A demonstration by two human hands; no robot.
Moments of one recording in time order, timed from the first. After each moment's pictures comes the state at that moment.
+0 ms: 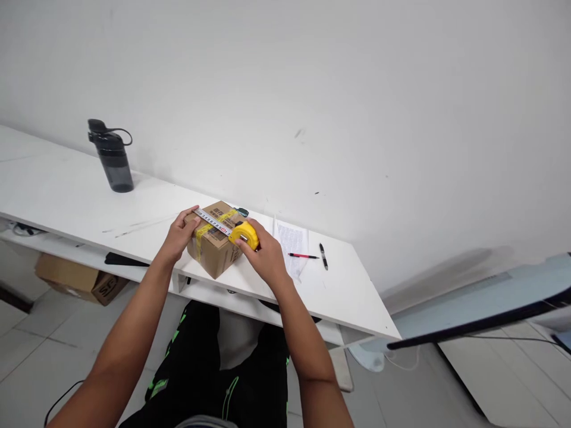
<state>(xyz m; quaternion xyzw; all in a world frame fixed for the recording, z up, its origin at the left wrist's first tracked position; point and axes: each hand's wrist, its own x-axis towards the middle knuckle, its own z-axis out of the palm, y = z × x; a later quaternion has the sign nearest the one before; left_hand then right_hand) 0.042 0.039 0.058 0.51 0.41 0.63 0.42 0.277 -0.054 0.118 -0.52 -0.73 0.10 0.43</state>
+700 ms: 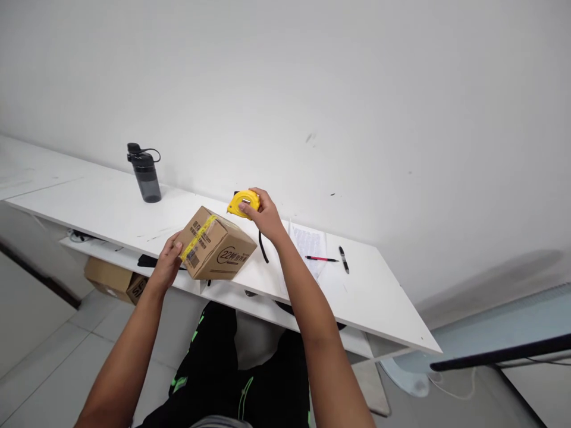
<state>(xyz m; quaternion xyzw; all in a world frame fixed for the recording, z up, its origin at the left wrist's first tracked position) -0.027 -0.016 0.009 0.49 0.42 0.65 0.41 0.242 0.019 0.156 -0.39 -0.70 0.28 0.52</state>
